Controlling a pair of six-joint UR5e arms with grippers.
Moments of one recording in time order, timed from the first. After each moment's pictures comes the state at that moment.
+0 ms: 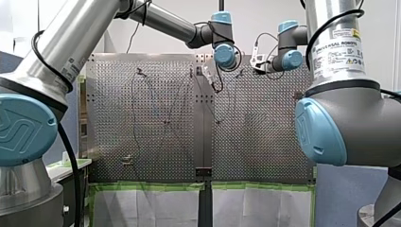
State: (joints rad) left arm -0.79 -2.04 -1.18 -2.87 -2.13 -1.92; right arm 1.78 -1.30 1.47 -0.26 1.14 1.76
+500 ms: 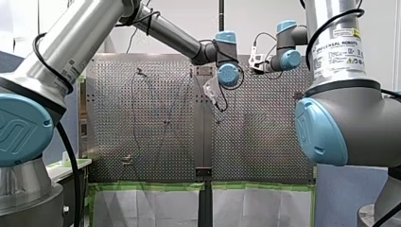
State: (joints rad) left arm -0.82 -2.10 -1.30 -2.75 -2.23 -2.04; right arm 1.79 -1.30 1.47 -0.26 1.14 1.76
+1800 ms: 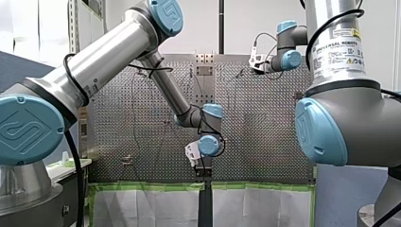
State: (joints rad) left arm -0.73 -2.35 -1.64 -2.41 -2.15 -2.02; right arm 1.78 -1.30 1.47 -0.26 1.14 1.76
